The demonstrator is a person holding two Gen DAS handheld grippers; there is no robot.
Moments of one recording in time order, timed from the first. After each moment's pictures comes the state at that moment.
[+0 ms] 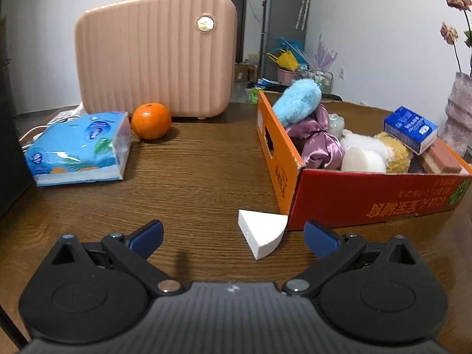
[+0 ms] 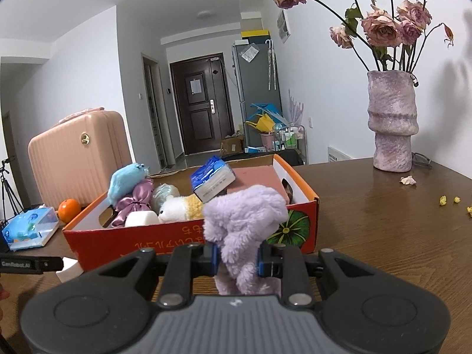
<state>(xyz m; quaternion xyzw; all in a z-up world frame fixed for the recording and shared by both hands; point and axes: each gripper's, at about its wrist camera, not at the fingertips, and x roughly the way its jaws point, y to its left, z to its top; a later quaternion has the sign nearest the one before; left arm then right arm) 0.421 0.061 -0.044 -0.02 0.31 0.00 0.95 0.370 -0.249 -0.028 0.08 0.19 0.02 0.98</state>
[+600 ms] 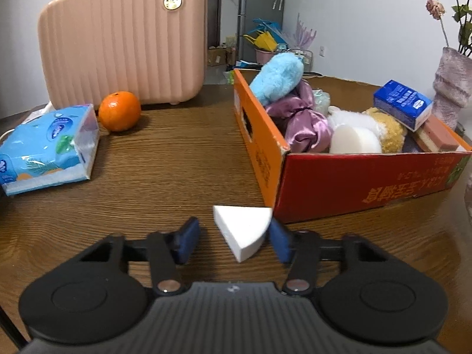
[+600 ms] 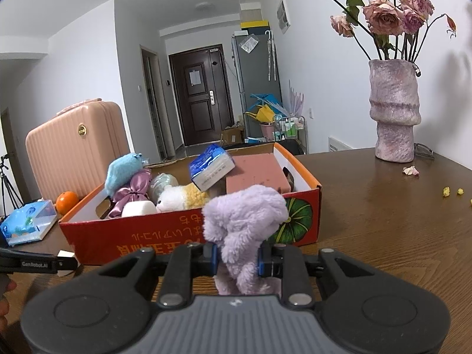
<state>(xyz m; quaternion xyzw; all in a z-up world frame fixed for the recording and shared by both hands) 0.448 0.053 -0.058 0.00 0.34 -0.04 0.94 0.378 -0.248 -0.035 0.08 0.21 0.02 0.97</state>
